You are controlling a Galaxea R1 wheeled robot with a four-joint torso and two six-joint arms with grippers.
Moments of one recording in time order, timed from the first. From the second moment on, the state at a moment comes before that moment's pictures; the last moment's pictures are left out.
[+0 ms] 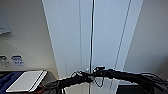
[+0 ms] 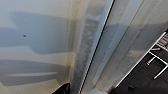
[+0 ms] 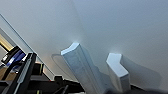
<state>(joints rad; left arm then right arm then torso) 0.49 3.11 -2.40 0.34 0.29 -0.28 -0.41 2.87 -1.99 -0.47 -0.31 0.58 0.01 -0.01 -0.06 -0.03</state>
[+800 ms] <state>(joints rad) 0.51 2.85 -1.84 0.46 0.53 -0.29 -0.45 2.75 -1.82 -0.47 -0.23 0.57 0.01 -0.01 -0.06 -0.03</state>
